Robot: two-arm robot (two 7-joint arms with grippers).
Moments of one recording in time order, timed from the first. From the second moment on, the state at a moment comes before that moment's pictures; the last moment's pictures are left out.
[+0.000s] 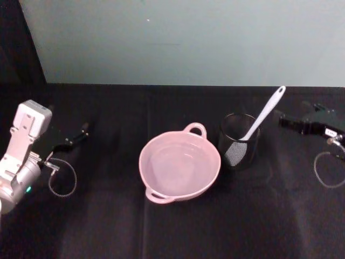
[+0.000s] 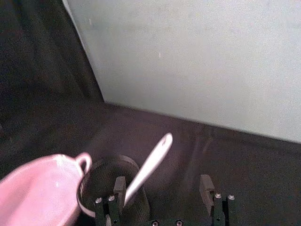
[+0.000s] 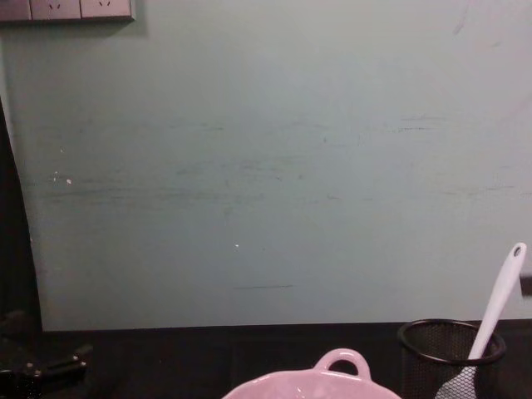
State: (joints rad) left arm -0.20 0.60 0.45 -1.41 -0.25 -0.12 0.03; right arm 0.26 0.74 -0.29 -1.58 0.76 0.35 0.31
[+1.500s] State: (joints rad) left arm -0.20 0.60 0.45 -1.41 -0.25 -0.12 0.03; right arm 0.41 0.50 -0.39 -1.08 0.40 -0.08 0.27
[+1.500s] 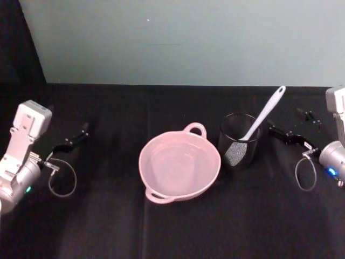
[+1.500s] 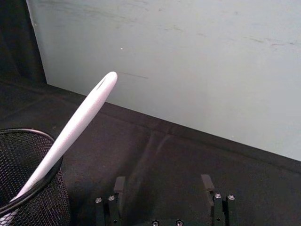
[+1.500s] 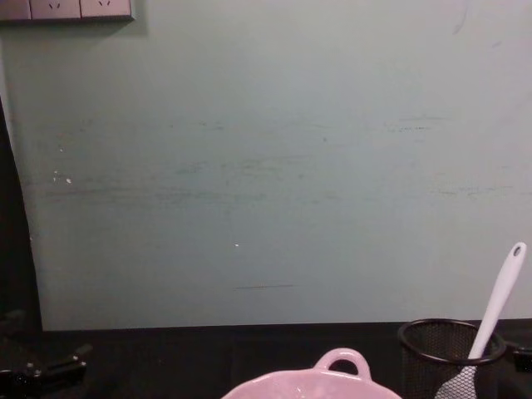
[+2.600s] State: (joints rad) left arm -0.20 0.60 0.45 -1.41 -0.25 -0.12 0.03; right arm 0.41 0.51 -0.40 -1.09 0.40 -0.09 0.27
